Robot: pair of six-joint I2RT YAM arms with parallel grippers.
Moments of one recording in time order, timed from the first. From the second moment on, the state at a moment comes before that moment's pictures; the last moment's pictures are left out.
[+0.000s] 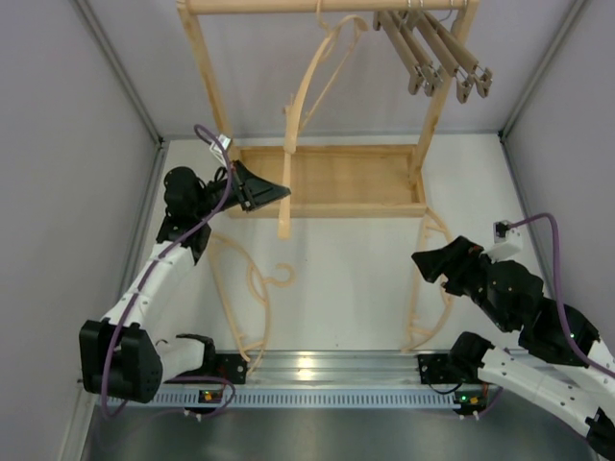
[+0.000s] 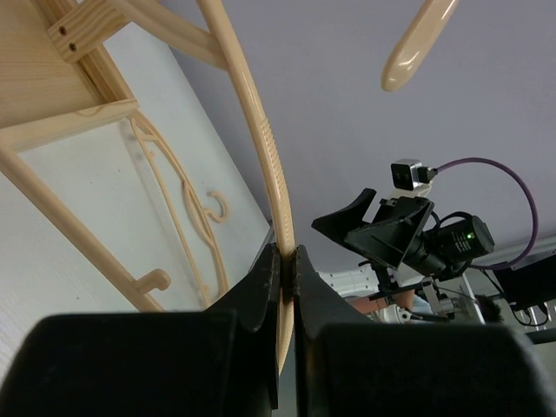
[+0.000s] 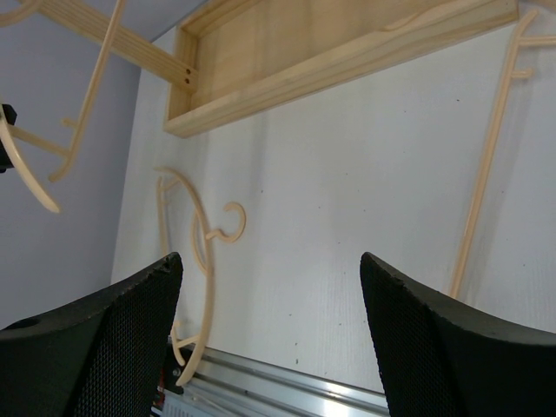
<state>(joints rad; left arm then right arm) -0.16 1.18 0.88 0.40 0.96 -1.12 0.90 0.40 0.87 -0.84 0.48 0.92</state>
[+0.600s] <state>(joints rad) -0.17 1.25 1.09 0.35 0.94 -1.08 0.90 0.40 0.87 -0.84 0.48 0.92</state>
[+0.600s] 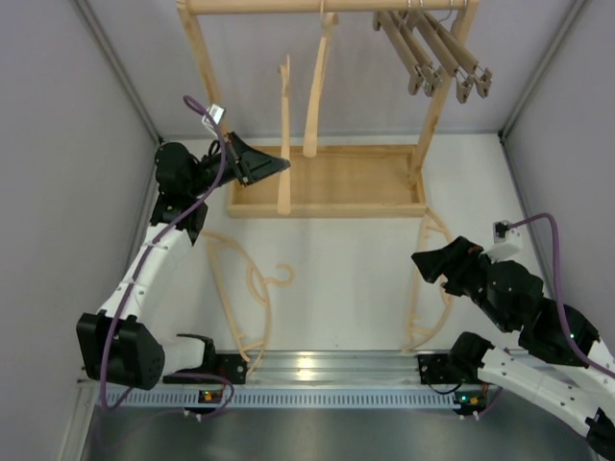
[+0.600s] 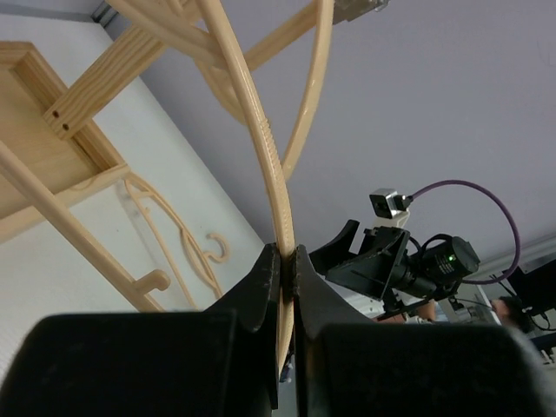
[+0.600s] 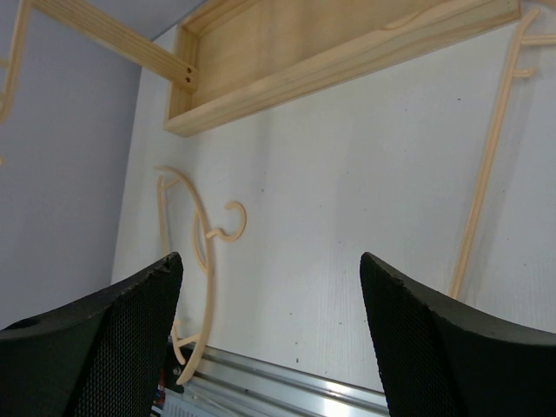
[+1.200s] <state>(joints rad) -0.18 1.51 1.60 0.28 0.94 -1.11 0.90 0.40 0.87 -0.84 0.48 0.92</state>
